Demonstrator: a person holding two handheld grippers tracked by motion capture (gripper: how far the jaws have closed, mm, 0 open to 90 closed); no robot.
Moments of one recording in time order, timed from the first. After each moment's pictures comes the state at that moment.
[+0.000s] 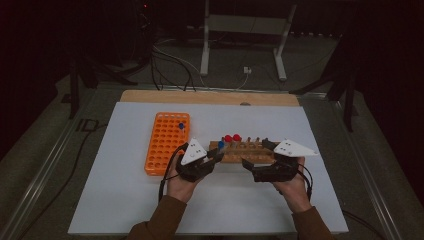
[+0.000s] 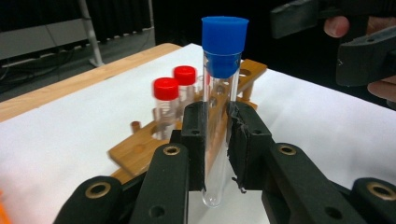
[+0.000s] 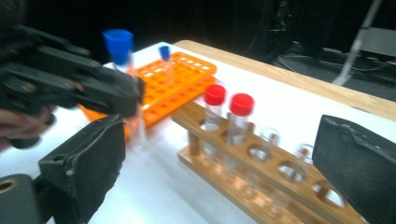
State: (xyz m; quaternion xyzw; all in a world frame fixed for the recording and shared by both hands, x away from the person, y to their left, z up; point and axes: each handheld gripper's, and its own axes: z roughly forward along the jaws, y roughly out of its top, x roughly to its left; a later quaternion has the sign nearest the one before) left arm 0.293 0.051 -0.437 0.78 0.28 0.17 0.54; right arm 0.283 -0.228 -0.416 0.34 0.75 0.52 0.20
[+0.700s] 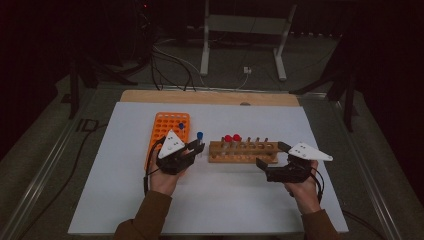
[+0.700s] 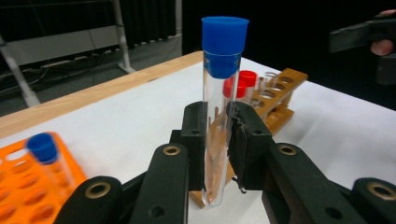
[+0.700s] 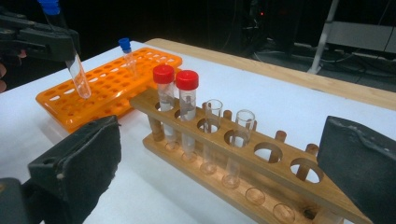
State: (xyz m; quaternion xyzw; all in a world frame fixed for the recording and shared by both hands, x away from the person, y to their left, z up) left arm 0.305 0.099 -0.431 0.75 0.31 0.20 0.54; right arm 0.283 -0.263 -0.431 0.38 0.73 0.52 0.22
